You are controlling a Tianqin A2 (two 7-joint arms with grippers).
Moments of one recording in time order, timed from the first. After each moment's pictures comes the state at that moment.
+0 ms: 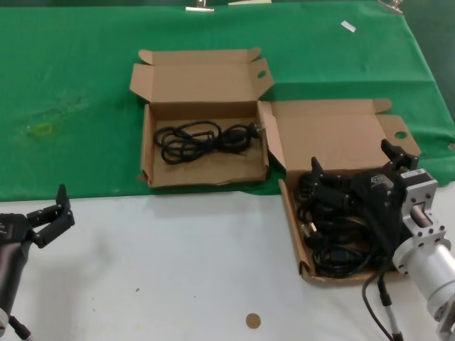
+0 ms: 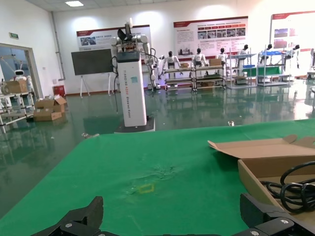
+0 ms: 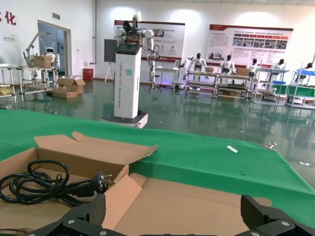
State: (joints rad) left arm 0.00 -0.30 1.60 -1.60 -1.80 0.00 0.00; right arm 0.05 0.29 -1.62 1.55 1.79 -0.03 -0.02
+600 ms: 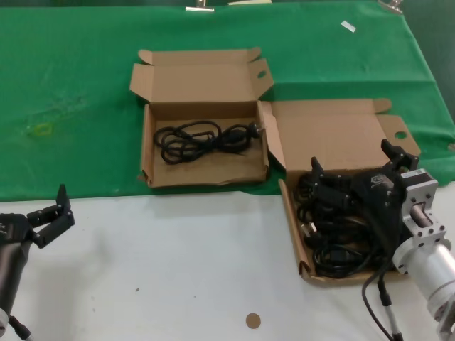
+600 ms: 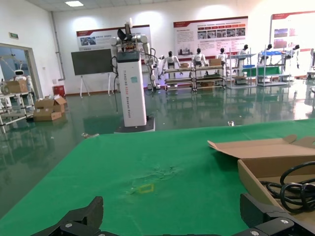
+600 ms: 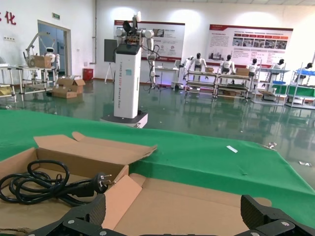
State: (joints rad) left arm 0.00 -0.30 1.60 -1.60 -1.80 0.00 0.00; right arm 0.05 0.29 -1.62 1.55 1.79 -0.03 -0.02
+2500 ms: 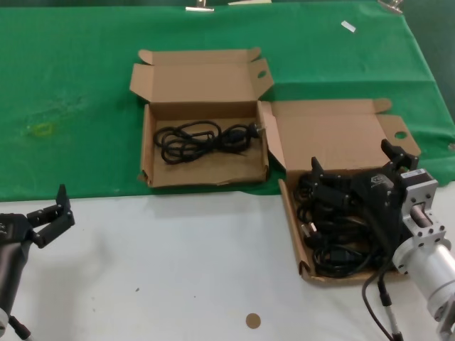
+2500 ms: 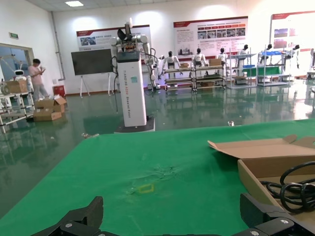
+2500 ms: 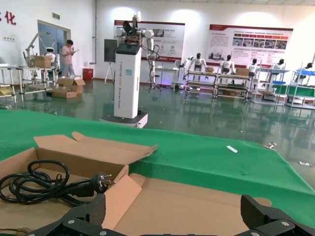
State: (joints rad) left arm 0.00 -0.30 1.60 -1.60 -1.80 0.00 0.00; right arm 0.05 0.29 -1.62 1.55 1.79 -0.03 -0.02
